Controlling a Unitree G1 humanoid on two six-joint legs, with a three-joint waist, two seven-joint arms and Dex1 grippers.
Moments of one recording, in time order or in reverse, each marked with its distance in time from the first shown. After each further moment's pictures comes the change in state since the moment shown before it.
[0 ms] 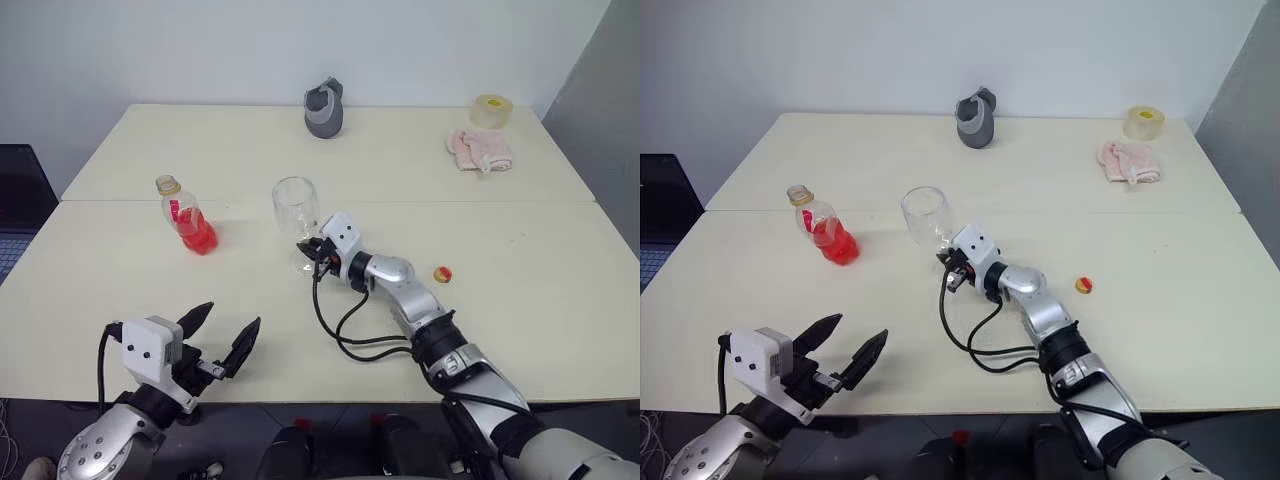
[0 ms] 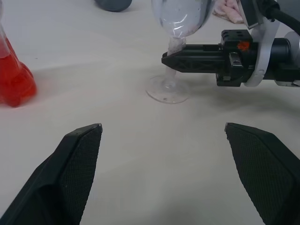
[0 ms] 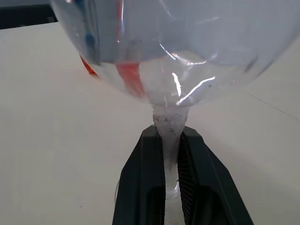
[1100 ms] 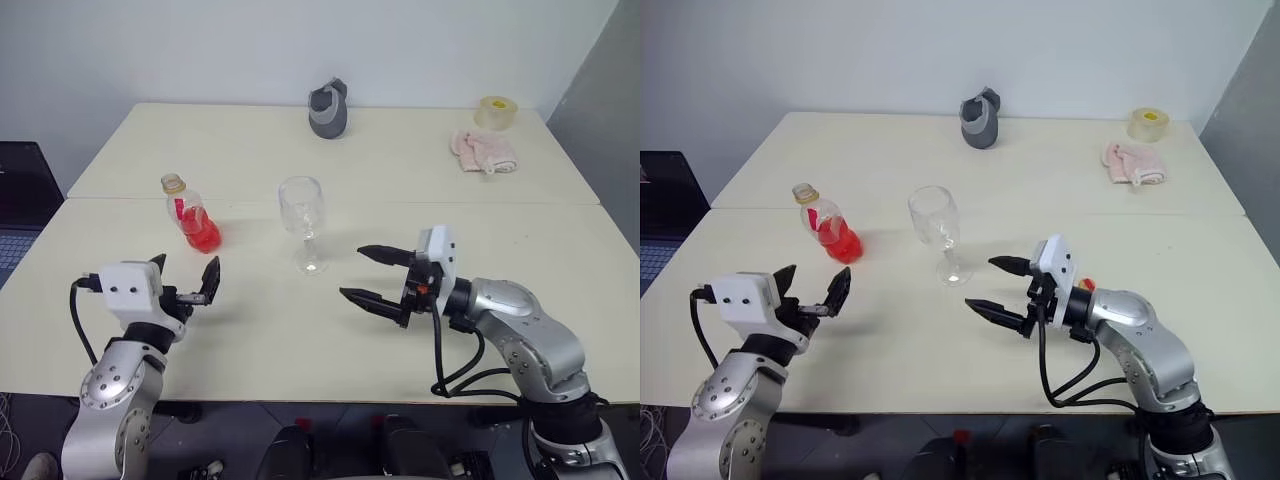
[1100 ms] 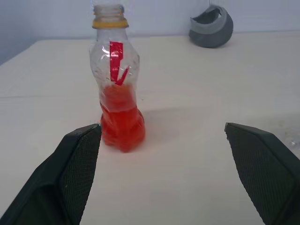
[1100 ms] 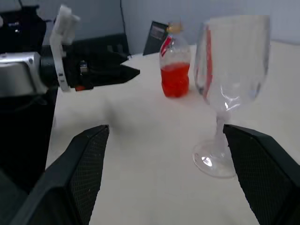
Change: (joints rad) left arm -0.392 -0.017 0.052 0.236 0.137 0.030 0.260; right arm 0.435 -0.416 -0.159 -1.106 0.467 0.604 0.198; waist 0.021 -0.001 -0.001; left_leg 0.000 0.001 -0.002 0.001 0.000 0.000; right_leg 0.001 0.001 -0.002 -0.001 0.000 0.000
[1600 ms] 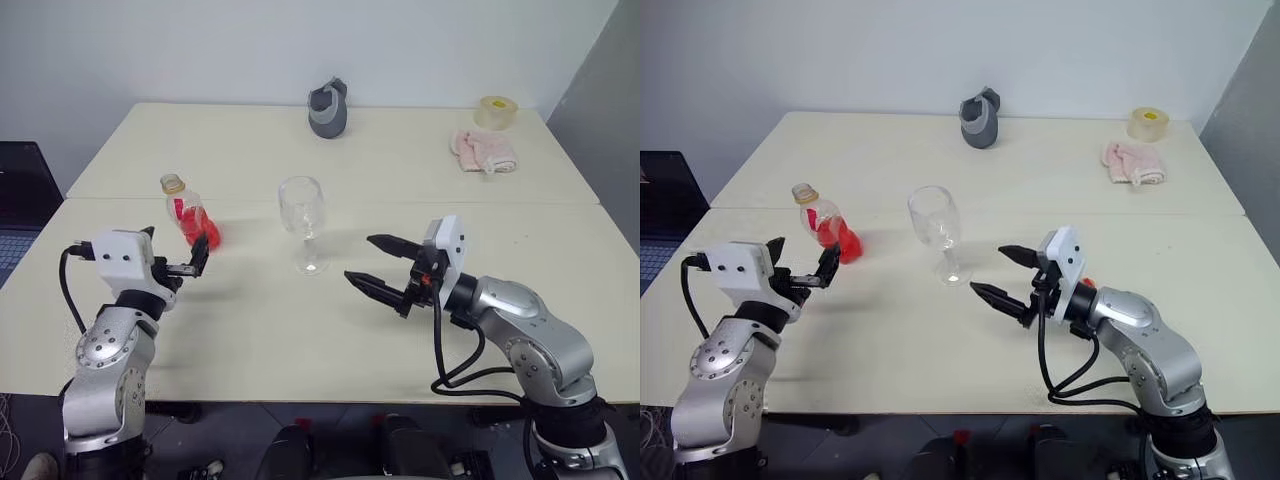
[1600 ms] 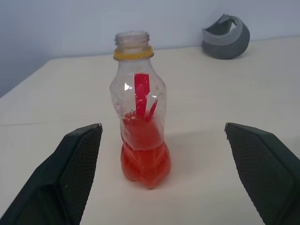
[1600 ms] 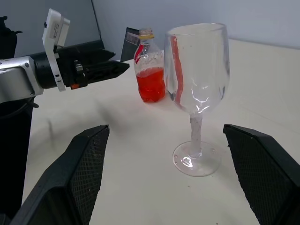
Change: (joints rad) left arm -0.174 0.053 0.015 0.220 0.046 -0.054 -0.037; right arm 0.005 0.004 -0.012 -0.017 0.023 0.029 -0.121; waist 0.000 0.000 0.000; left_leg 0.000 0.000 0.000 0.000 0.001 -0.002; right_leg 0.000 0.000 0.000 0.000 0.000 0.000
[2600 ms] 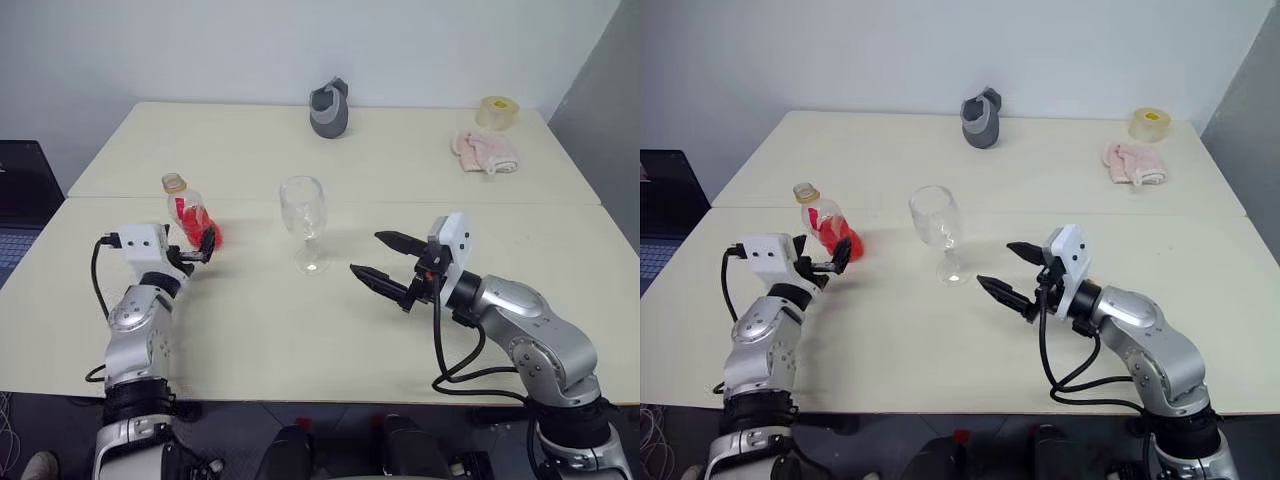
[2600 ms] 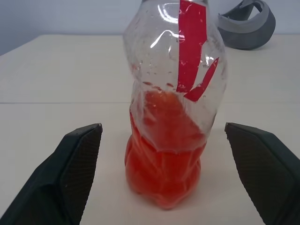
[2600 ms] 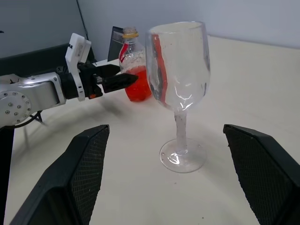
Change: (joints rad) left arm -0.308 -0.015 -0.023 0.633 0.064 -0.307 -0.126; right arm 0.005 -0.017 -0.008 -0.009 0.017 0.004 -0.070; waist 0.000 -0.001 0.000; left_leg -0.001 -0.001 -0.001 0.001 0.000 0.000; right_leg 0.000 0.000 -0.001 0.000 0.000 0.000
